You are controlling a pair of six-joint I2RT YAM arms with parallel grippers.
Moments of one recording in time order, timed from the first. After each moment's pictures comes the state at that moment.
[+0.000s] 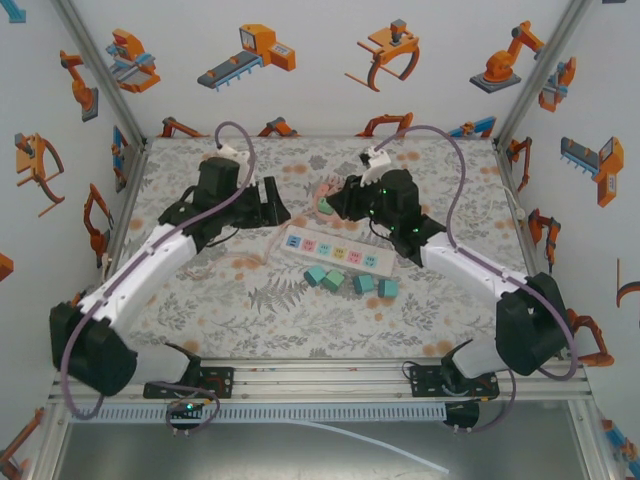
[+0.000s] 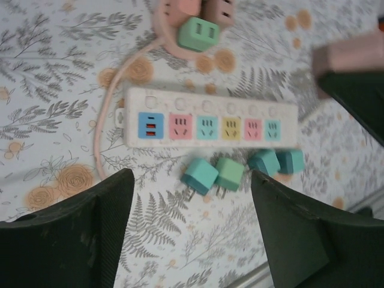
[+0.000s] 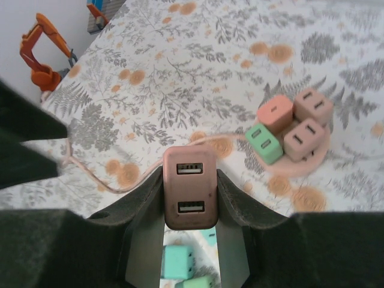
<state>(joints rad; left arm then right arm) -0.51 1.27 1.13 -0.46 0.17 -0.39 0.56 1.43 0.96 0.22 -0.22 0.36</state>
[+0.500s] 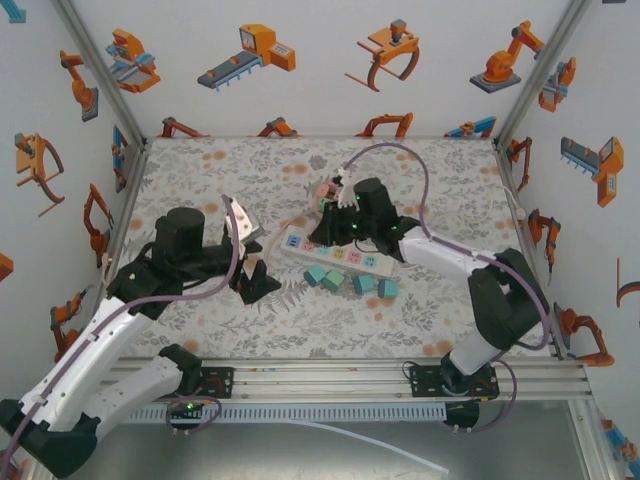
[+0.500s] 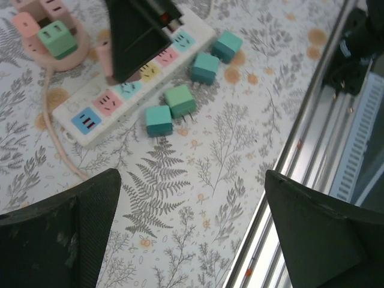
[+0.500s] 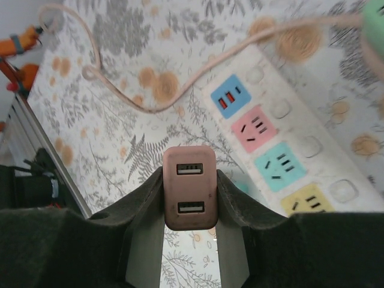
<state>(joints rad) -0.61 0.83 0.93 -0.64 0.53 0.25 0.65 1.63 1.04 0.02 -0.43 0.41</state>
